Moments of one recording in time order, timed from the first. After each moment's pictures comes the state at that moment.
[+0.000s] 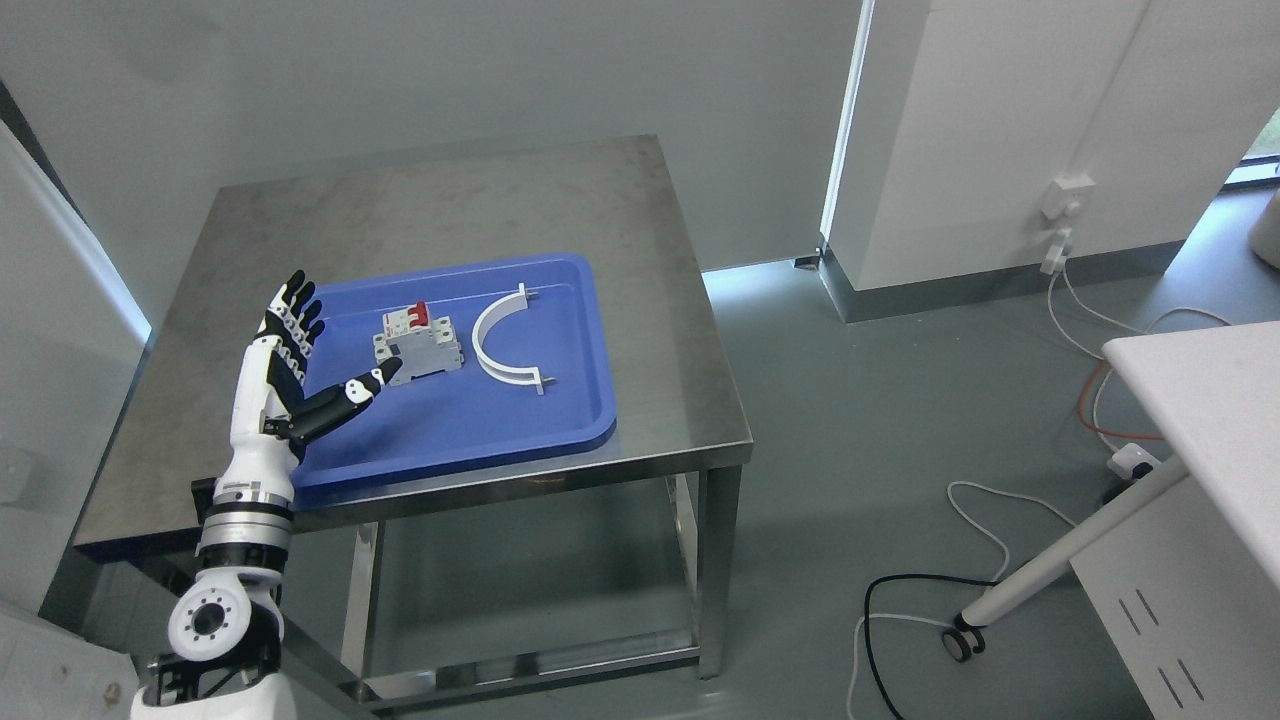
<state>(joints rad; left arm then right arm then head) -0.41 0.06 0.19 -1.49 0.00 -0.04 -0.14 0.09 0.00 0.00 -0.24 0.07 0.17 -0.14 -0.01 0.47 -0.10</state>
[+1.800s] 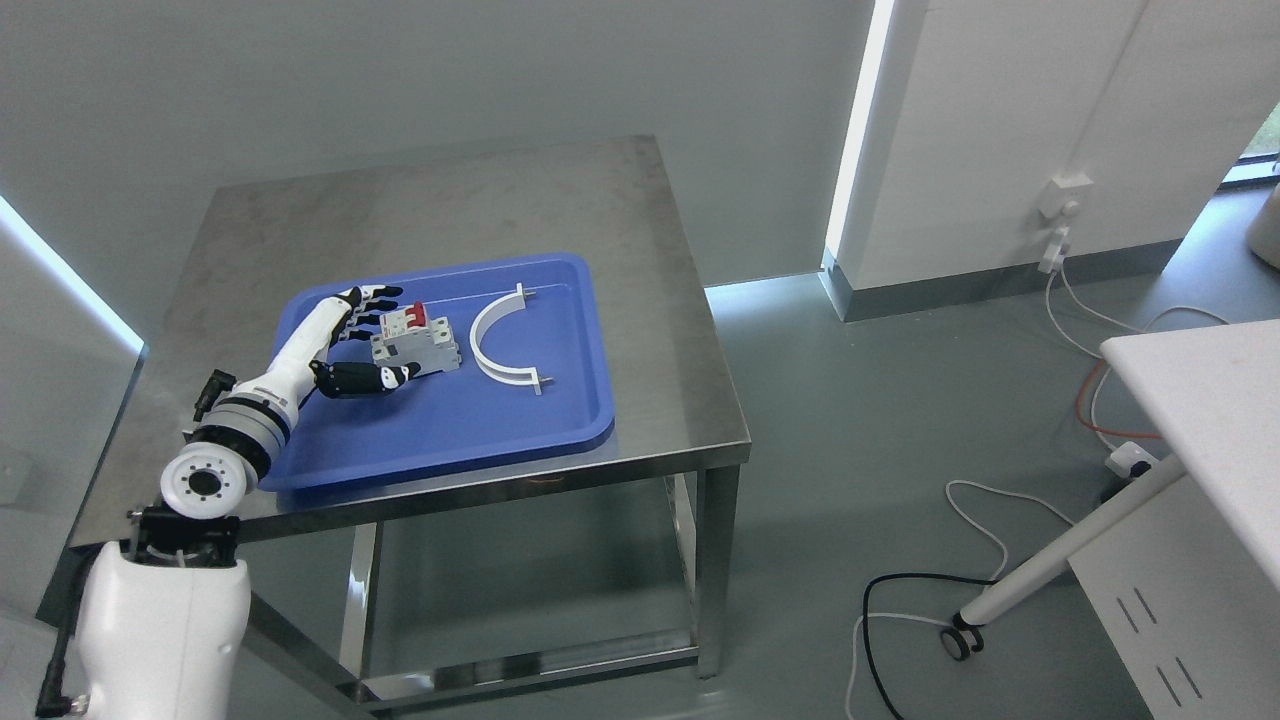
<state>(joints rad) -0.66 0.22 0.05 -1.32 -0.49 0.19 -0.47 0.09 0.00 0.00 -0.24 0.07 0.17 -0.14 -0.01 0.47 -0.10</state>
